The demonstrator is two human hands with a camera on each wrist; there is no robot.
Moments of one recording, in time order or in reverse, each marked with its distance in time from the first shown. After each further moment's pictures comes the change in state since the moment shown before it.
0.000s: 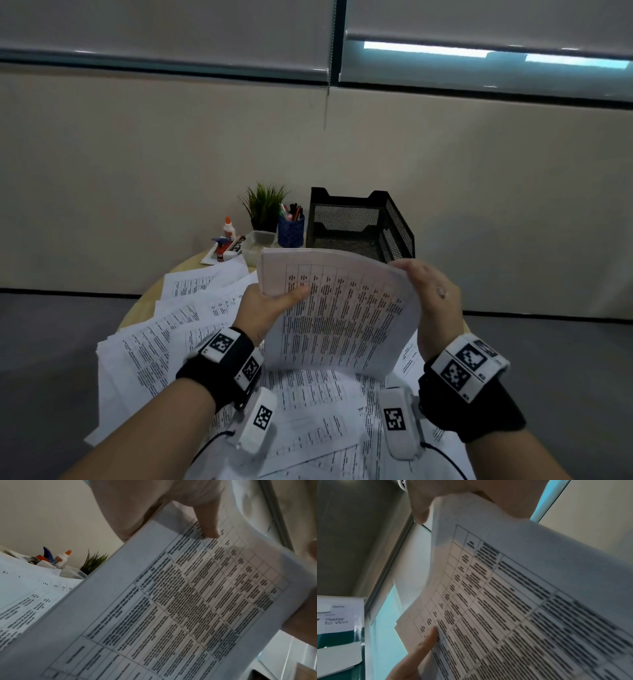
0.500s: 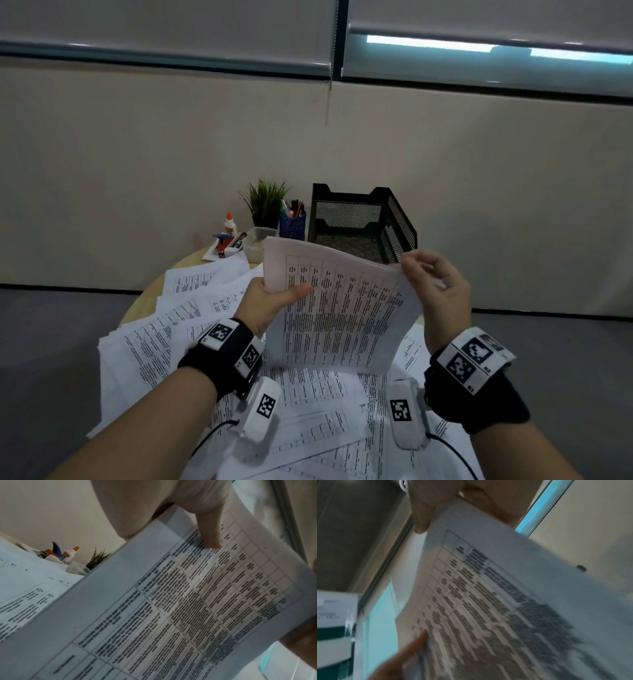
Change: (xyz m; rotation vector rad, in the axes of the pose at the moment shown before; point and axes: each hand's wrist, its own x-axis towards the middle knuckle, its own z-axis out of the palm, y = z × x) left_hand 0.008 -0.002 -0.007 0.004 -0.071 -0.069; right_hand 0.006 0.009 -0.007 0.009 -0.007 -0.051
